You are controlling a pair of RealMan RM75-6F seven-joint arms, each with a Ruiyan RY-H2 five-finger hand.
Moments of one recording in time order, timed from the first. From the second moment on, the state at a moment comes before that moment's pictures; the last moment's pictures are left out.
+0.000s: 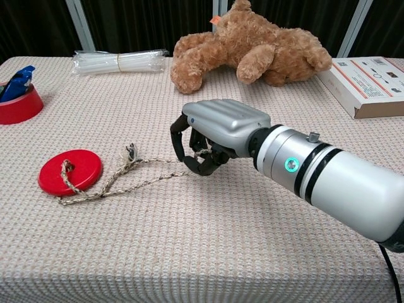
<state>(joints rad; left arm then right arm) -0.05 -1.24 -0.04 -1.35 1.50 1.53 -0.16 0.82 -1.82 0.13 -1.55 -1.12 1.03 -0.50</state>
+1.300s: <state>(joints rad) -0.07 -1.23 -0.04 -1.40 1.51 1.51 -0.09 0.59 -1.38 0.08 -1.74 -1.14 1.14 -0.35</state>
